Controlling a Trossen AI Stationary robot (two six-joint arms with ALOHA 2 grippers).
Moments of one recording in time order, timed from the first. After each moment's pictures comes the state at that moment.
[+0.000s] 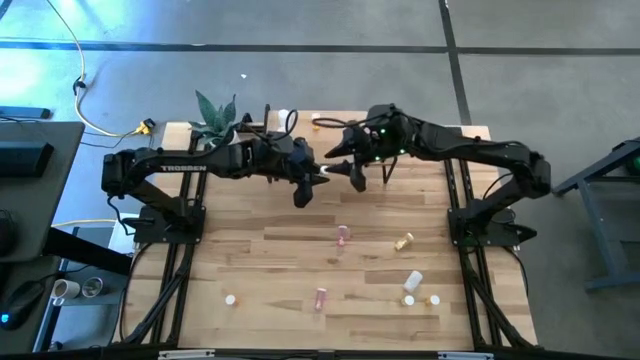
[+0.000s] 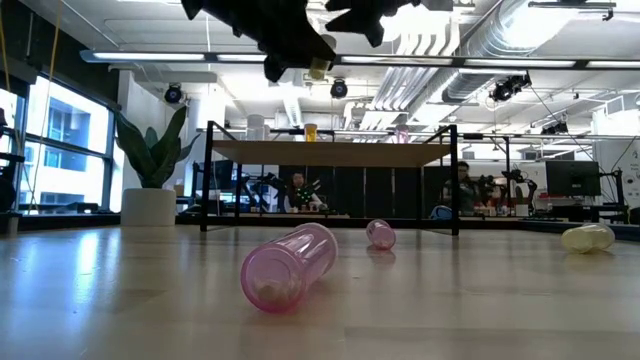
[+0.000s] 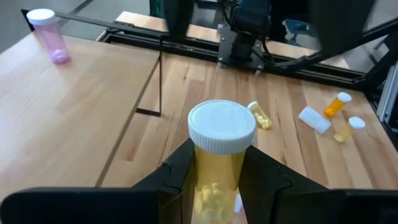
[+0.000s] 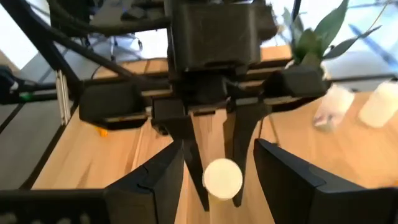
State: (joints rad) left arm 0.32 1.46 1.13 -0.16 0.11 -0.07; right arm -0.26 1.49 1.43 -0.40 -0.30 -0.03
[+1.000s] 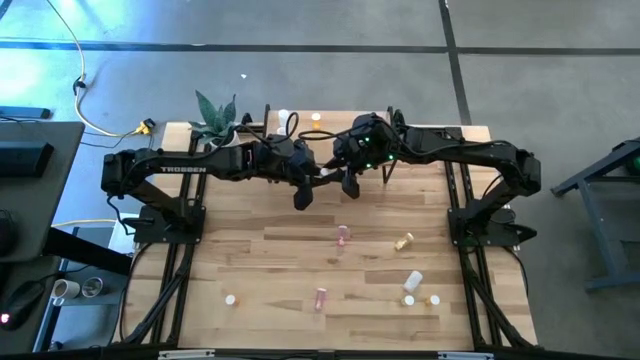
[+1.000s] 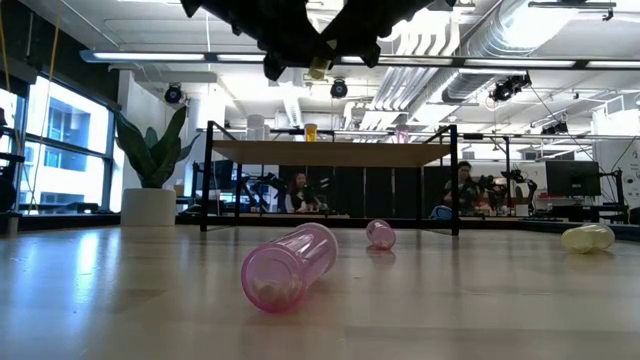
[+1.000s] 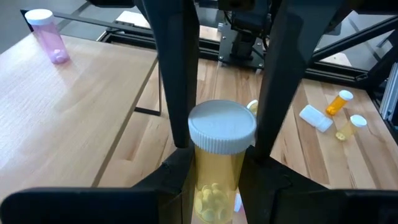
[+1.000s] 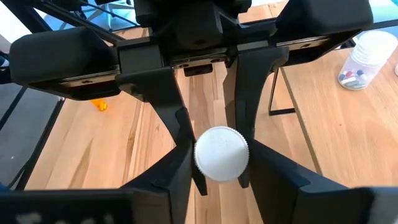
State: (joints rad) left arm 0.30 1.46 1.13 -0.16 0.08 -0.07; right arm -0.24 1.56 1.43 -0.46 -0.30 0.00
